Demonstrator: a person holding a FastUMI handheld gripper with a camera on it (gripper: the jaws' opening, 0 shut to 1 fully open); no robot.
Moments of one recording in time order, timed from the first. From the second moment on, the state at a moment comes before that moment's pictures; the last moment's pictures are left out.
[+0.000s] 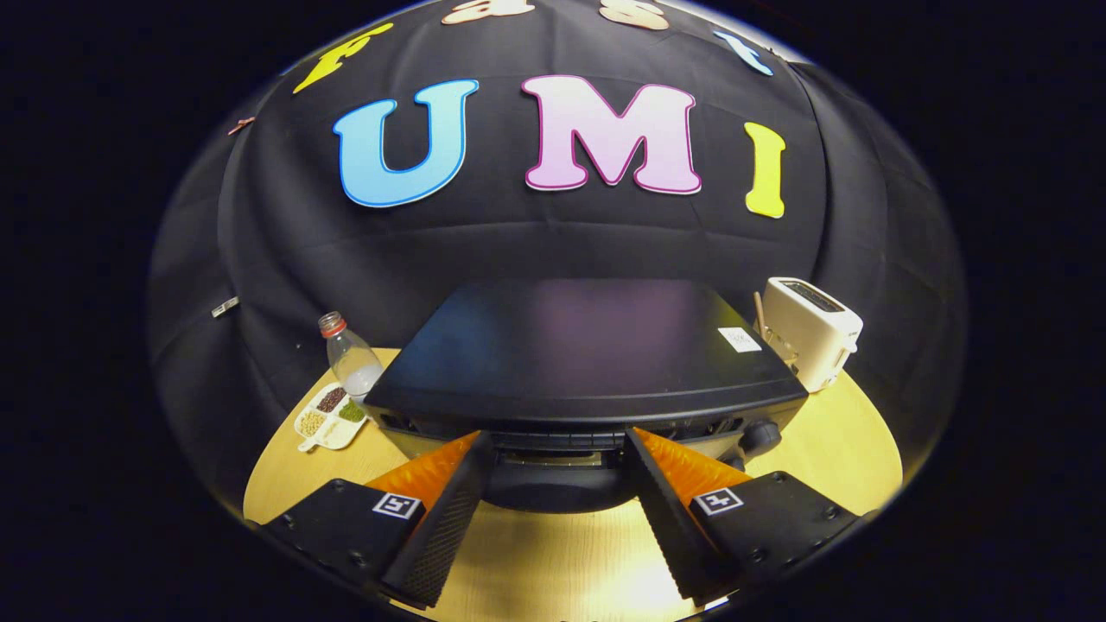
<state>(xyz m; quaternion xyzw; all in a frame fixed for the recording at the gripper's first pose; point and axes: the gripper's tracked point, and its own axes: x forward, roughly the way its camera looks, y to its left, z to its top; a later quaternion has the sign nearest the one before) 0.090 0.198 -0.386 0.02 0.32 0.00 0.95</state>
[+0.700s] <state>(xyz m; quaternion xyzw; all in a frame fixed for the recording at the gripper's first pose) -0.053 0.189 -0.444 0.04 0.48 0.04 0.88</state>
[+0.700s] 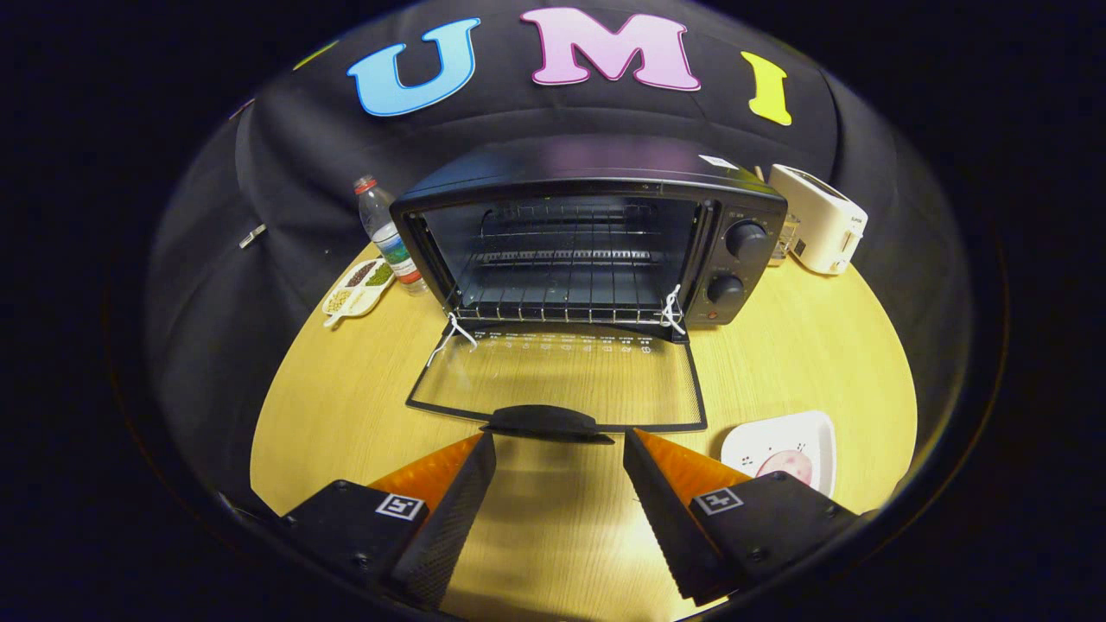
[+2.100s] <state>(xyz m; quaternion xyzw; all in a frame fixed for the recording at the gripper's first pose) -0.106 -0.114 -0.512 0.05 0.63 0.00 0.78</state>
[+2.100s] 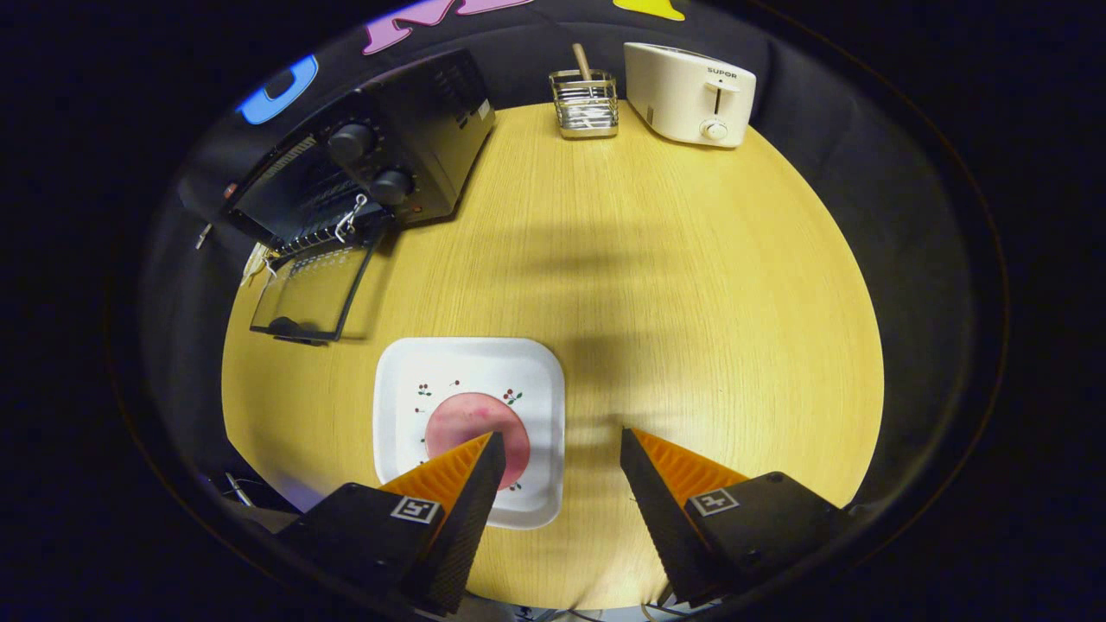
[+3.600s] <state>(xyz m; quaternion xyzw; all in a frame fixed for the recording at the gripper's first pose) -0.119 -0.092 -0.519 0.38 0.64 -0.02 0.67</state>
